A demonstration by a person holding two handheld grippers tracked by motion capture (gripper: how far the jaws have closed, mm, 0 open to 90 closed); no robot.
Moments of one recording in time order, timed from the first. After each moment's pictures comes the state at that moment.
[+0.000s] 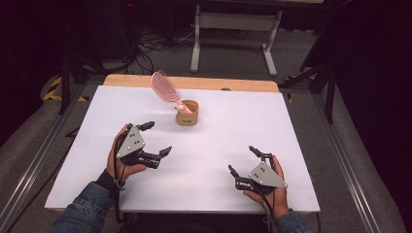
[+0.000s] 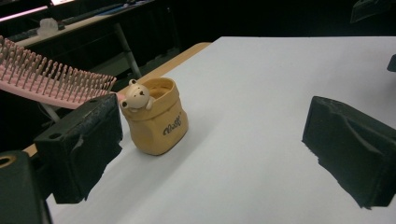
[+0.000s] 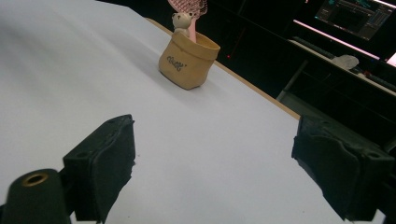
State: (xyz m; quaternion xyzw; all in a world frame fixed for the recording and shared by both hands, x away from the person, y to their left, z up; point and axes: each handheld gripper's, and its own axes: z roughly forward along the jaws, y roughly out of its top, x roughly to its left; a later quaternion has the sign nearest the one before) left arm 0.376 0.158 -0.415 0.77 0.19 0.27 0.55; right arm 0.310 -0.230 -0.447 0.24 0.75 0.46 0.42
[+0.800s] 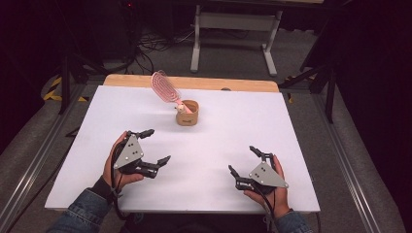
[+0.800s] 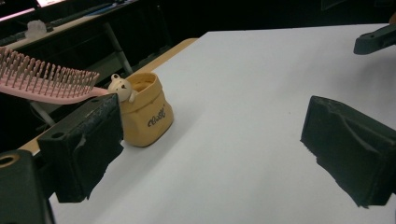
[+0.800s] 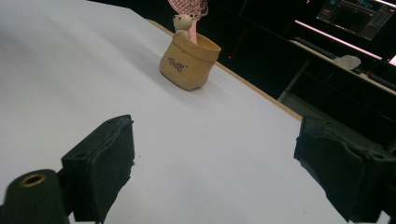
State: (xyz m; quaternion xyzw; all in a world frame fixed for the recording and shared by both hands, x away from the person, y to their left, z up) left arm 0.354 0.160 -0.420 0.78 0.17 0.27 0.54; right arm 0.309 -0.231 -0.446 0.24 0.75 0.46 0.41
